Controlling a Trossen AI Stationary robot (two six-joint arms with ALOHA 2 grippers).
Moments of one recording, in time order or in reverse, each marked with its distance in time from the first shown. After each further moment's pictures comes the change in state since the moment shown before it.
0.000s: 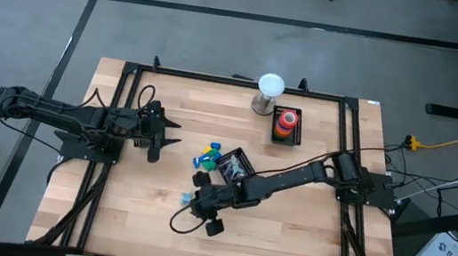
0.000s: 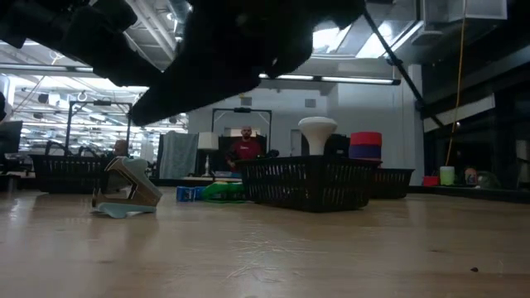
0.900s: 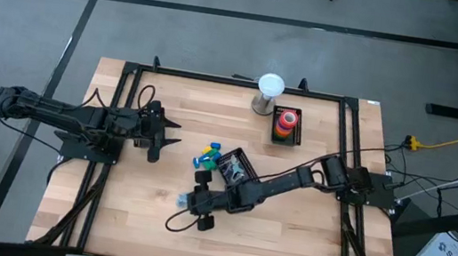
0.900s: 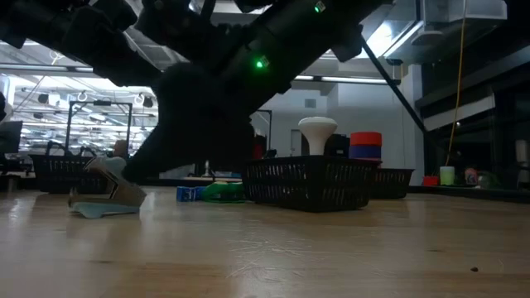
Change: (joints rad) left arm 0.000 0.000 0.000 0.000 0.000 0.000; right arm 0.009 0.108 -0.001 0.110 0.280 0.044
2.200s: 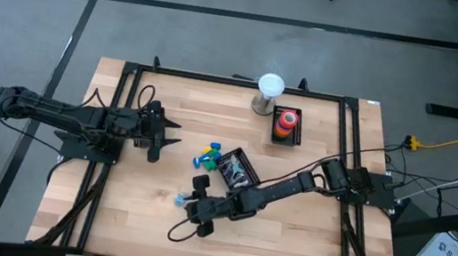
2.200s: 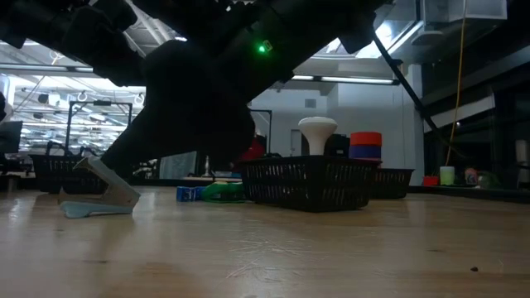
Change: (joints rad) left arm 0.000 0.000 0.000 0.000 0.000 0.000; right arm 0.043 0.000 0.000 0.064 0.039 -0.068
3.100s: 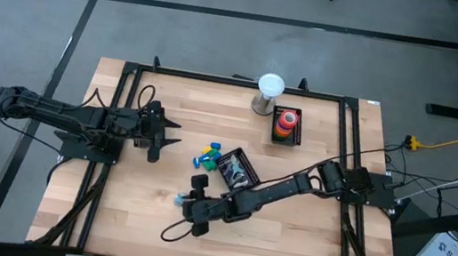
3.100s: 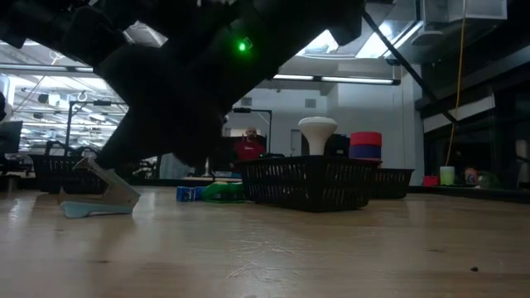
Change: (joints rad) left arm 0.000 0.000 0.000 0.000 0.000 0.000; right arm 0.001 0.051 0.100 -0.092 0.076 0.070
